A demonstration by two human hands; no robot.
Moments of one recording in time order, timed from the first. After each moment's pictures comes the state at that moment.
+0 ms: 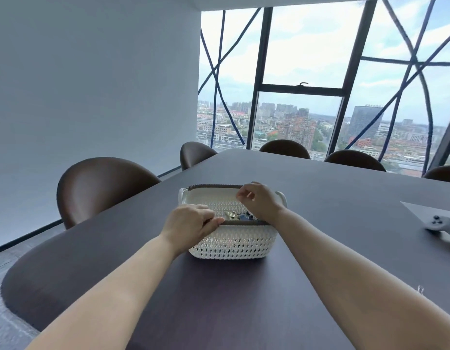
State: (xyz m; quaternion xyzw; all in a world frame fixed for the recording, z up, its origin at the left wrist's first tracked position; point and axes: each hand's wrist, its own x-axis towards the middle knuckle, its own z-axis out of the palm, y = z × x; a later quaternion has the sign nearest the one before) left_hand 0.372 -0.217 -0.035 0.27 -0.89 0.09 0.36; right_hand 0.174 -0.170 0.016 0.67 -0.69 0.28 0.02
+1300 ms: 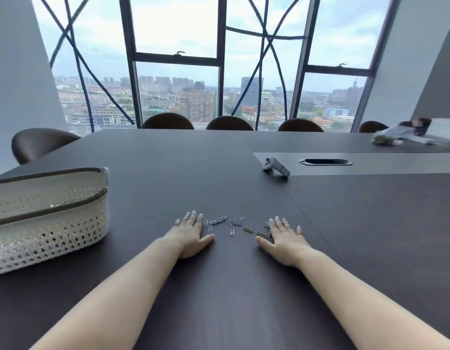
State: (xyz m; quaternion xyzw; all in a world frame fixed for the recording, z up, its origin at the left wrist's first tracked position) left_hand 0.079 -0.060 -0.100 0.25 -0.96 -0.08 -0.06; right_hand -0.071 0.145 -0.103 0.37 -0.92 0.04 -0.10
